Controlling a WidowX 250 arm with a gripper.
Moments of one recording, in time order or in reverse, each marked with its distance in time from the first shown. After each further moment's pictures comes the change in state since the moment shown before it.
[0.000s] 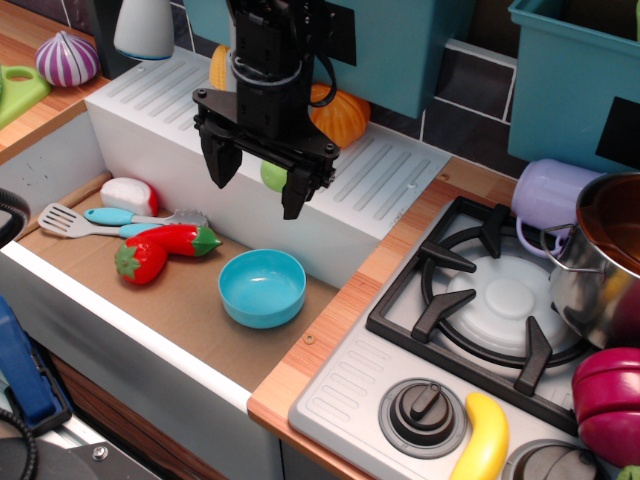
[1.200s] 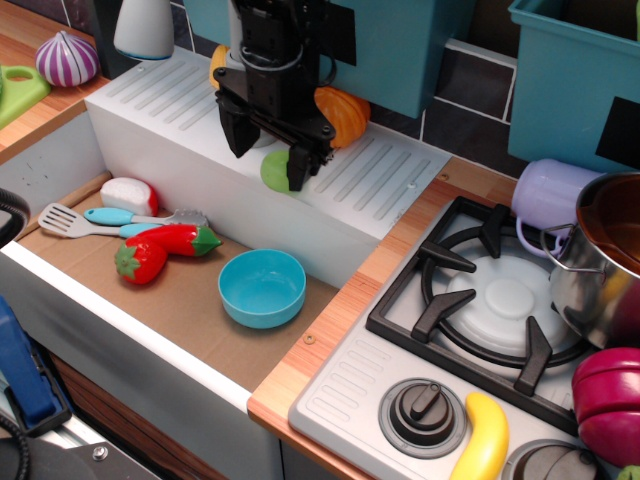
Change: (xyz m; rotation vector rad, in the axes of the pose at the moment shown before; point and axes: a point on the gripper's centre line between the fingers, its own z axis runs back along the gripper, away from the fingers) arm 0.046 0.018 -0.023 -0.018 -0.095 -0.138
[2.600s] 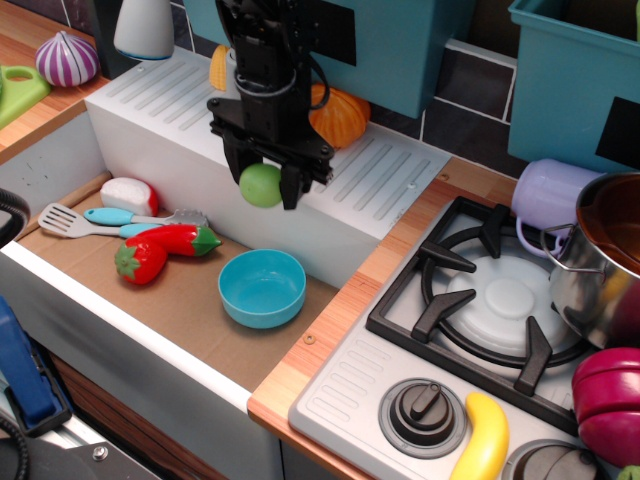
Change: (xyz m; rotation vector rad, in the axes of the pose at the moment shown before) arm -0.021 -0.016 -0.011 -0.054 0.042 0.097
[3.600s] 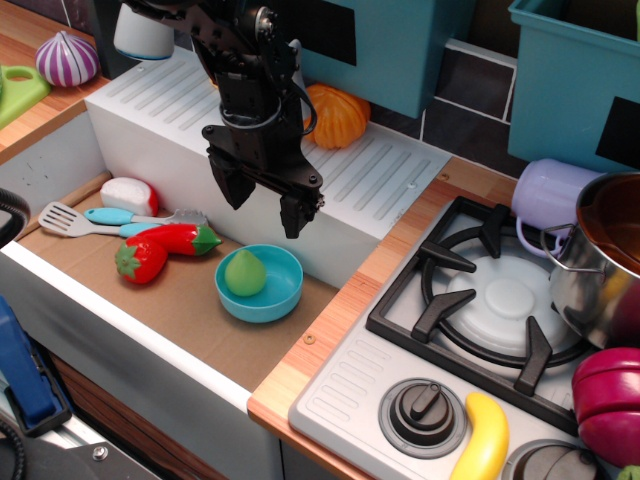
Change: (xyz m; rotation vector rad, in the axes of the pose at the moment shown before) arm -0.007 0.003 -0.013 -0.040 -0.048 -0.064
